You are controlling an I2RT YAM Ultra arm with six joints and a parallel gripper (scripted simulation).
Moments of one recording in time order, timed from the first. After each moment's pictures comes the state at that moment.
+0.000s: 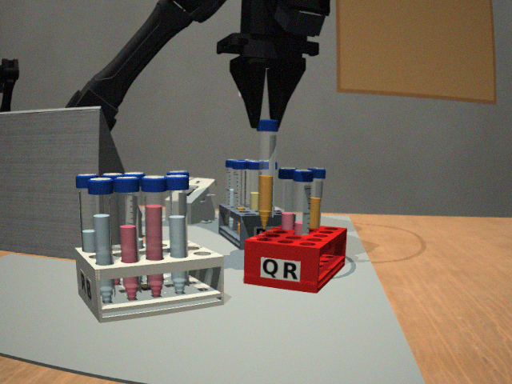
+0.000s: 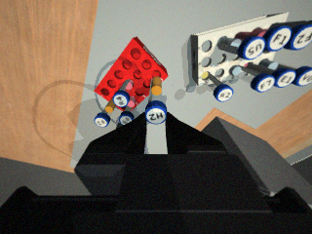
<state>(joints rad) -0.56 2.54 1.80 -1.39 -0.59 0.25</state>
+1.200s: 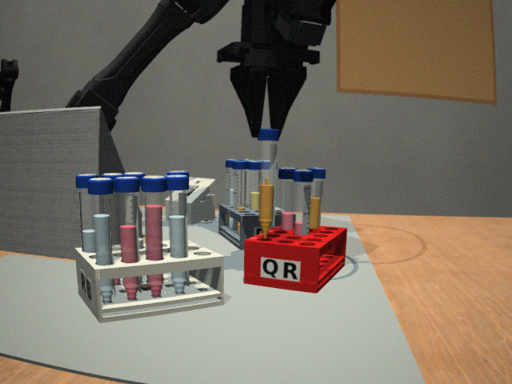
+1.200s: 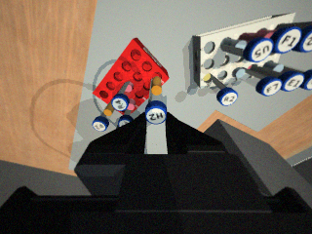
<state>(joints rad) -0.54 2.54 1.76 -1.35 -0.60 0.26</state>
